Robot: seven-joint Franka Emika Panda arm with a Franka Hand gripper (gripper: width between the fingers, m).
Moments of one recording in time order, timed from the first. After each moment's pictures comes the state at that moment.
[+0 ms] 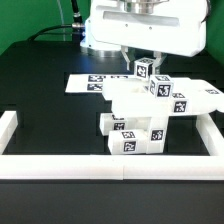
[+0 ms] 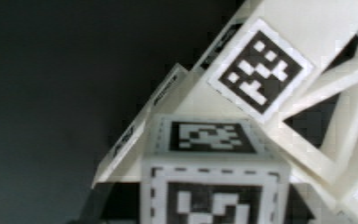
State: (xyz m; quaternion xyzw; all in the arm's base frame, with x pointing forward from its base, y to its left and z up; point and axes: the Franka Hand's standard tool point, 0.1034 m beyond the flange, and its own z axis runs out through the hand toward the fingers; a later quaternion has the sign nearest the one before) arm 0.566 0.025 0.116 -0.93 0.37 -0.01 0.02
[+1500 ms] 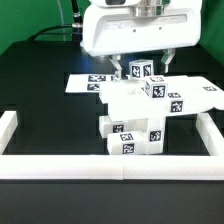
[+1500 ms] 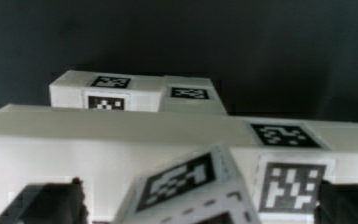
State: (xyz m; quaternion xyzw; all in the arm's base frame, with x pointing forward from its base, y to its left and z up) arm 0.559 0.023 0.110 -0.99 -0.13 -0.01 0.01
